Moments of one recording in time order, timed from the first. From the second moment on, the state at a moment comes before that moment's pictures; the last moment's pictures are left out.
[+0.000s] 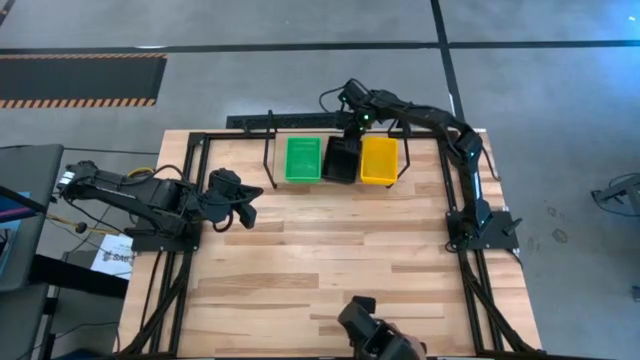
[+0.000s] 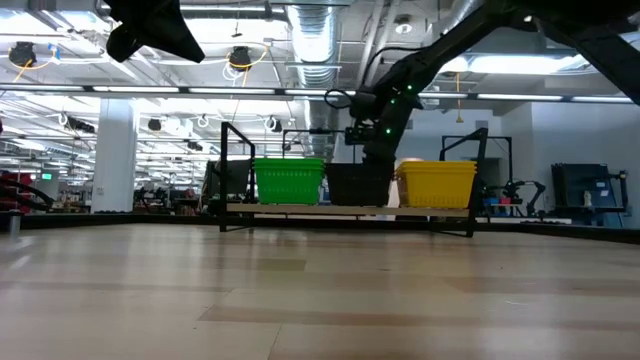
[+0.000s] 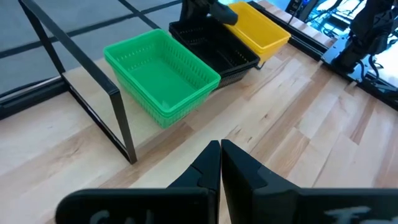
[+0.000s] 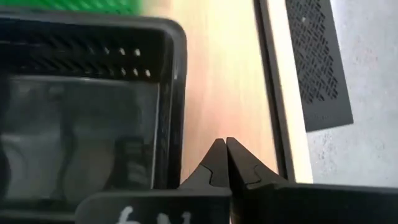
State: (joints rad) left arm -0.23 0.92 0.87 -0.69 -0.69 -0.80; right arm -0.72 2.10 1.73 -0.76 -0.16 -0.57
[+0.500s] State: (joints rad) left arm -0.23 0.92 0.87 -0.69 -0.69 -0.81; right arm -0.70 2.10 1.78 -0.73 -0.16 -0.58
